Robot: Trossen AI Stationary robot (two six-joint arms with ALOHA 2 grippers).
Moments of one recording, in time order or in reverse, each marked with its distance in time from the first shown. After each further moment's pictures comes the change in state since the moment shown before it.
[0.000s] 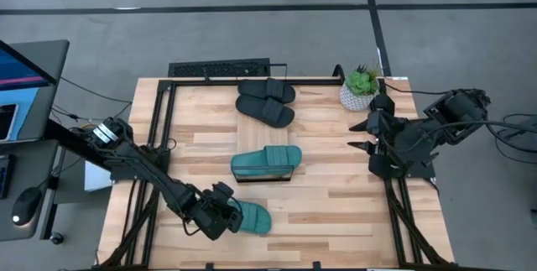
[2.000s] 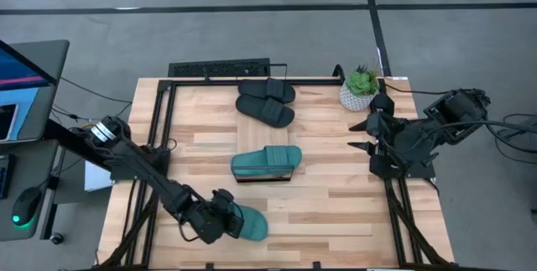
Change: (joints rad) left arm -0.025 -0.018 0.009 0.169 0.066 -0.132; right arm 0.000 0.001 0.000 0.000 -0.001 -0.035
